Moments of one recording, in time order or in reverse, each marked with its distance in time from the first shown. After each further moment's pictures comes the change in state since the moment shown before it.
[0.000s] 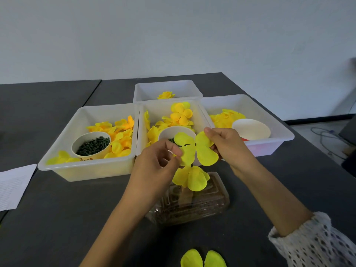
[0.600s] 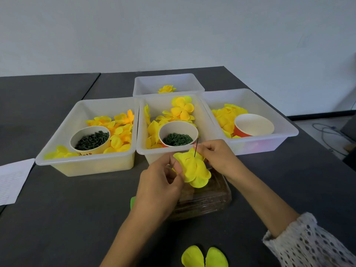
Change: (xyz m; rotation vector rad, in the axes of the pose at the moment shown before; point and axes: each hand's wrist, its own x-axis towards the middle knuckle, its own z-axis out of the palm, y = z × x) left_hand -0.025 -0.018 0.016 0.174 -0.005 -0.149; right_hand 0.004 0.051 0.021 -0.129 -0.138 0.026
